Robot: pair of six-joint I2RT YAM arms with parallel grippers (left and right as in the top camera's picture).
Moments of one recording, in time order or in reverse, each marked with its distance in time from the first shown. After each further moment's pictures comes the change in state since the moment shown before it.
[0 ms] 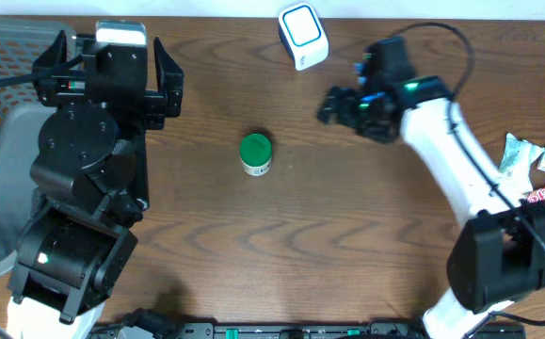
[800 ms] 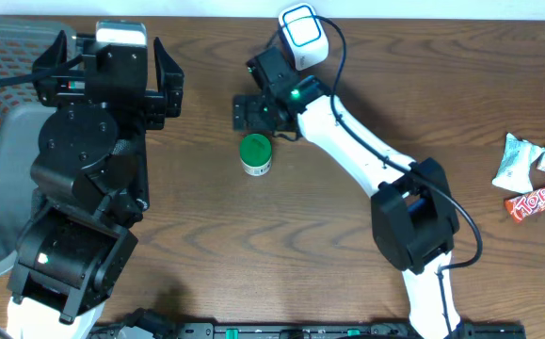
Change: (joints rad) left arm 0.000 0.000 0.000 0.001 0.000 0.000; right arm 0.310 0.360 0.344 0.070 0.170 0.008
